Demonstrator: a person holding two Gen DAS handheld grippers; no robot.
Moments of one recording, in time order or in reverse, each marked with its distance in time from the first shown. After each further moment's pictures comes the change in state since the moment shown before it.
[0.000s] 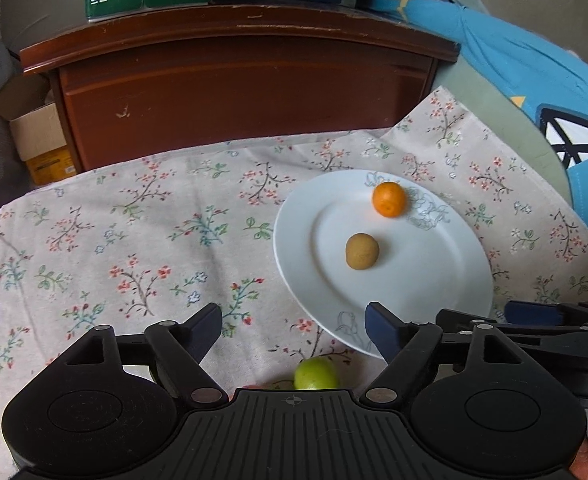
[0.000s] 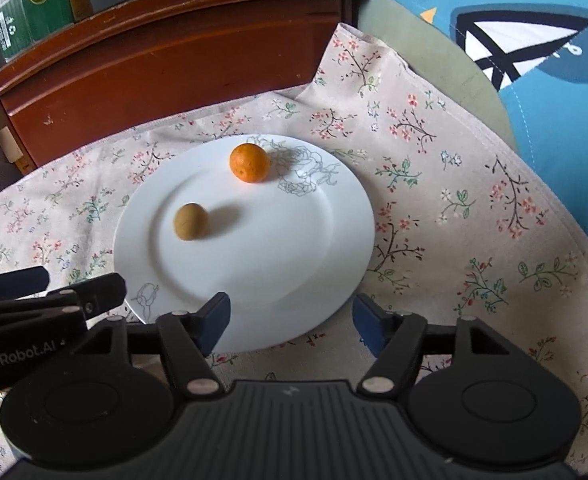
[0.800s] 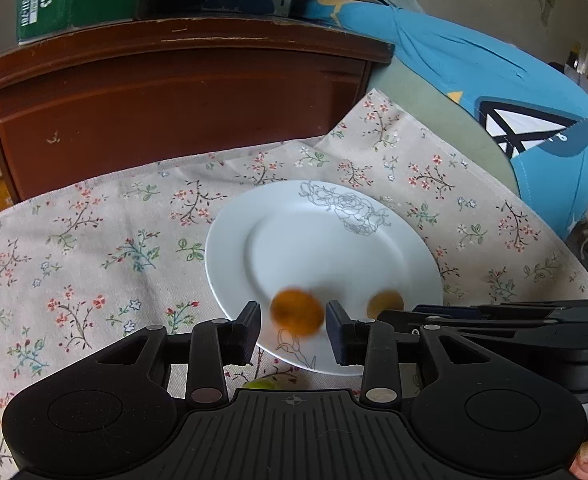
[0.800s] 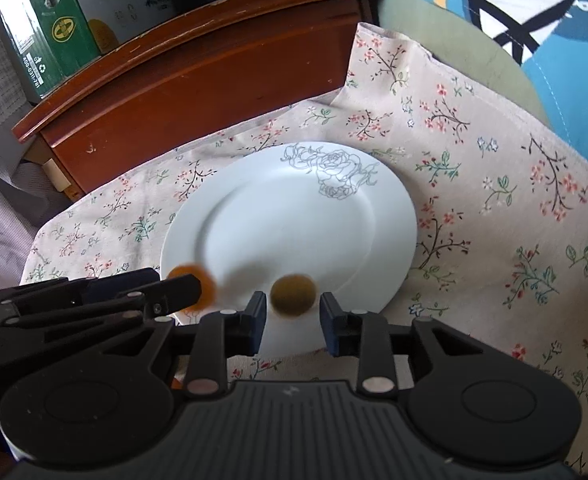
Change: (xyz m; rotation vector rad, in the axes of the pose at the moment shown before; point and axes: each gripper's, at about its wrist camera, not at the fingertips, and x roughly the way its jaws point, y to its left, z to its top) left arm 0.009 -0.011 0.000 0.085 -0.057 -0.172; right arm 0.001 -0.011 -0.004 0.071 -0.039 0.206
